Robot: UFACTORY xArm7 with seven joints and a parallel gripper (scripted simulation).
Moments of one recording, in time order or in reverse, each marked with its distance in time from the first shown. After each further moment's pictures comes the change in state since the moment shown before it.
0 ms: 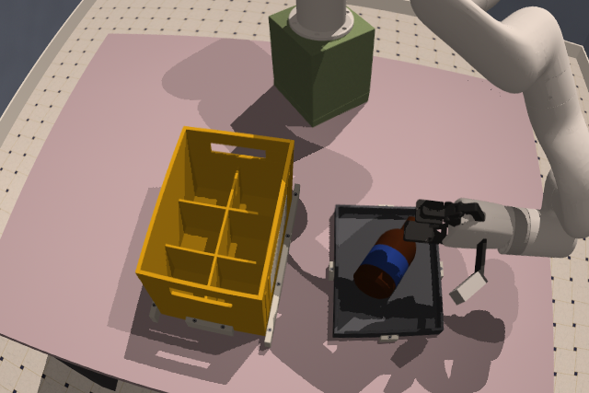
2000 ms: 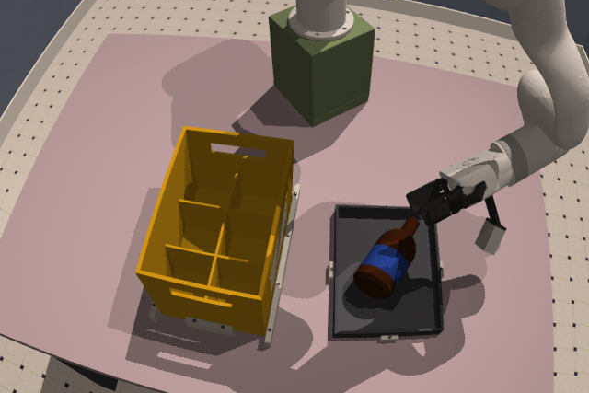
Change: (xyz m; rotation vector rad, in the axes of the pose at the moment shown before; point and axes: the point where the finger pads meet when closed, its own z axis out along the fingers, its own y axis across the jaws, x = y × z) arm -0.023 -0.002 -0.007 0.053 0.559 -0.555
